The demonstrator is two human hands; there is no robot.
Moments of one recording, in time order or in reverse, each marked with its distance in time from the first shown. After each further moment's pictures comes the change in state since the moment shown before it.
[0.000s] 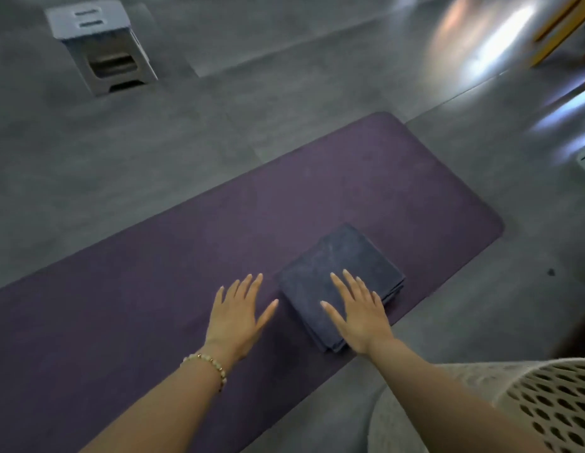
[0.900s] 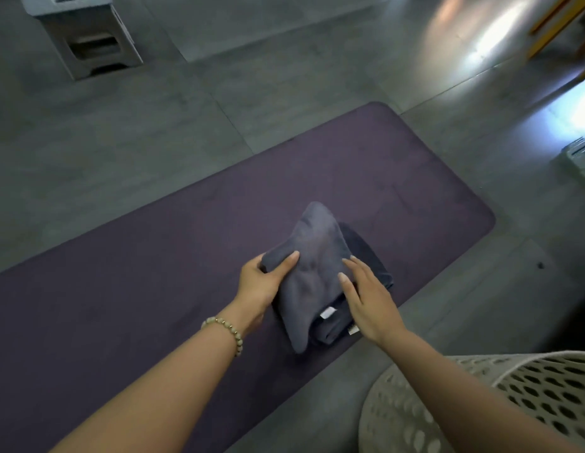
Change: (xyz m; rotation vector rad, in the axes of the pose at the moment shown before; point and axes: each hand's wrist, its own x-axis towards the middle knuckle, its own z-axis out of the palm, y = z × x) left_hand 0.042 0.060 -0.009 -1.565 0.076 -0.235; right_hand 0.007 0.019 -0.012 0.390 0.164 0.018
